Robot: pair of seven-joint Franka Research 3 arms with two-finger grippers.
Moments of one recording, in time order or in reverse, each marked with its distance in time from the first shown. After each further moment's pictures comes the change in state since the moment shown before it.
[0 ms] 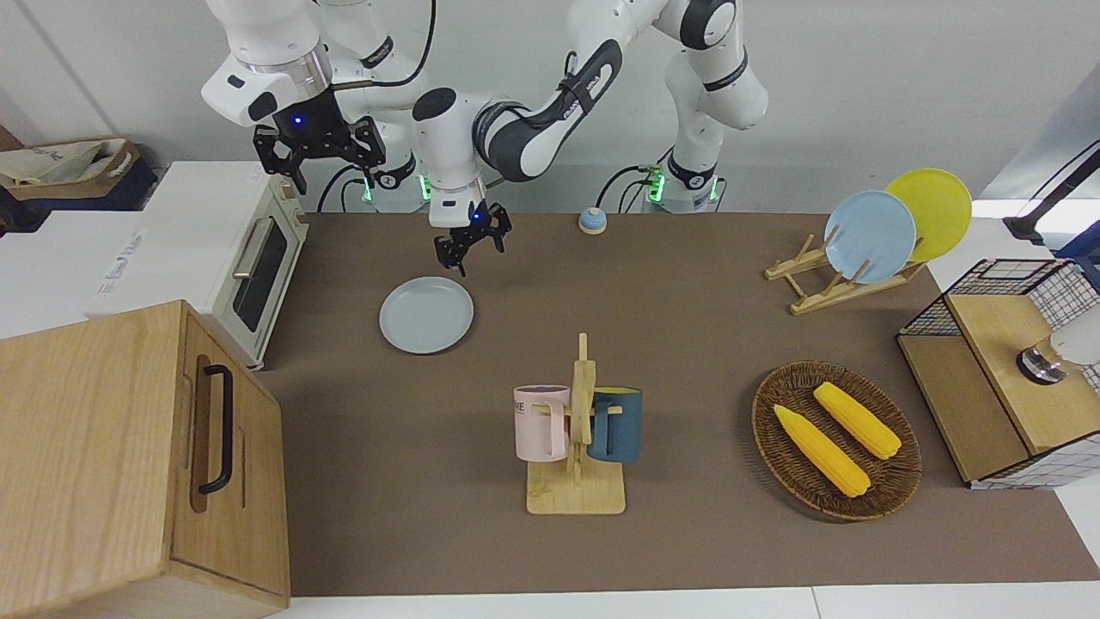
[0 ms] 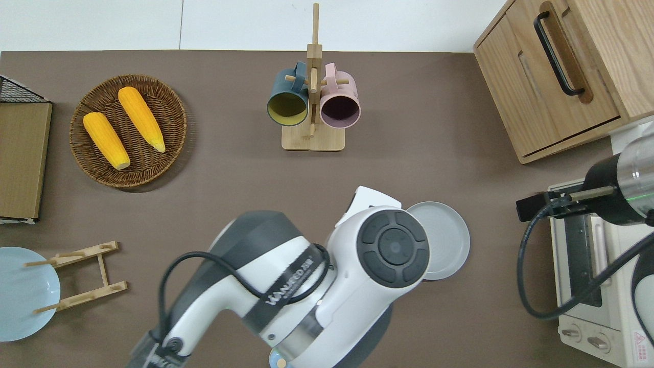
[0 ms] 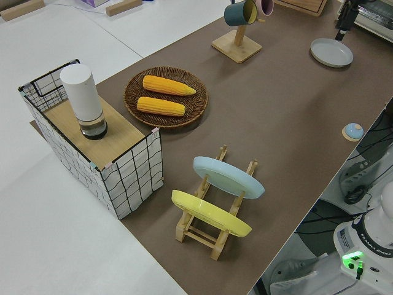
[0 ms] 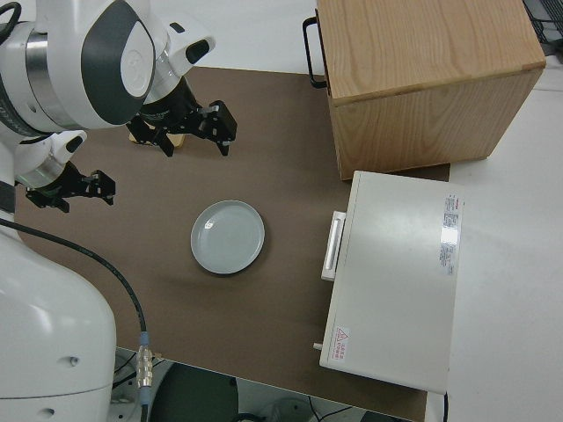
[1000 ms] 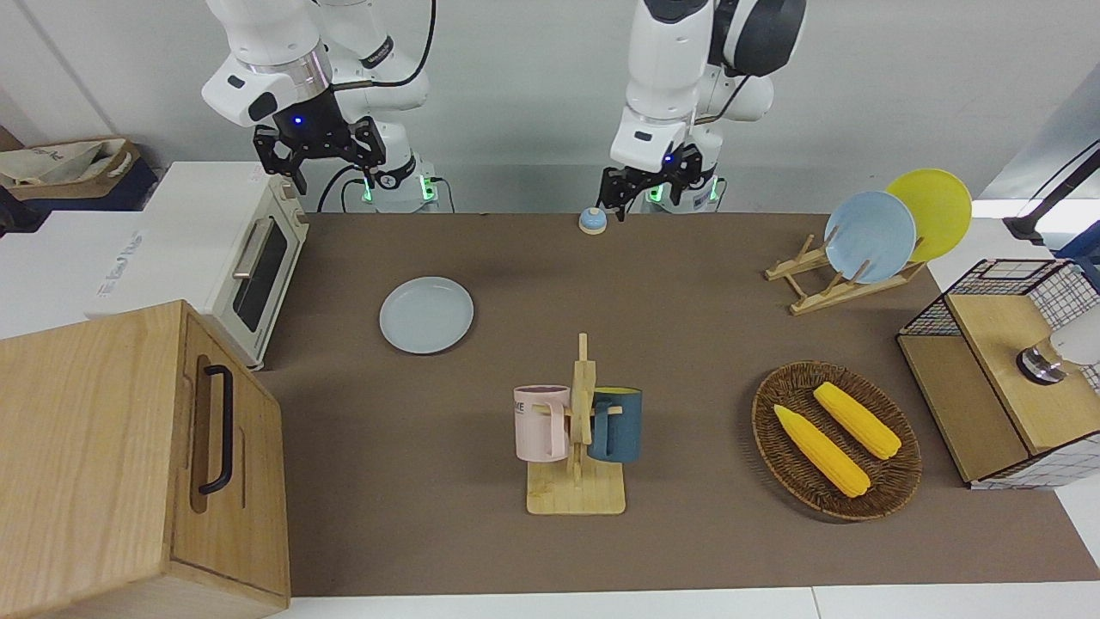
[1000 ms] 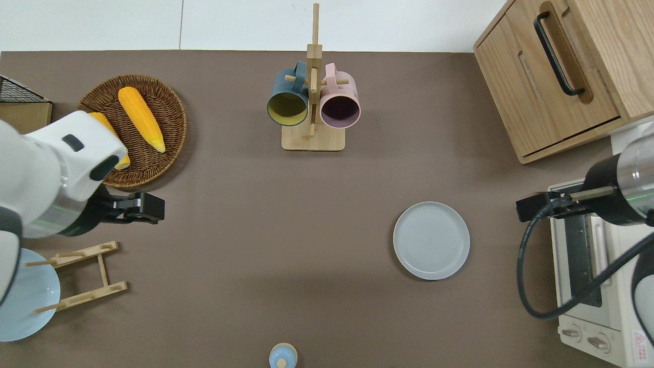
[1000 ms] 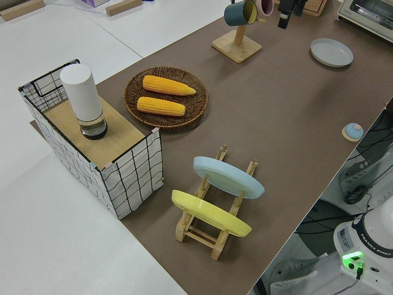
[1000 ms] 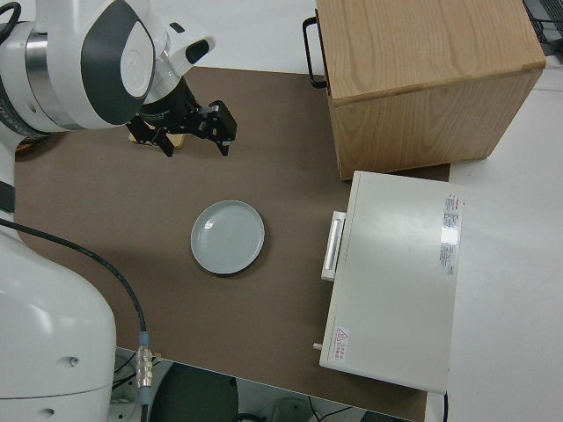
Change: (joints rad) left arm 0.566 -0.235 0.008 -0.002 -0.002 -0.215 0.886; right arm 0.000 0.000 0.000 0.000 0.000 0.000 0.000
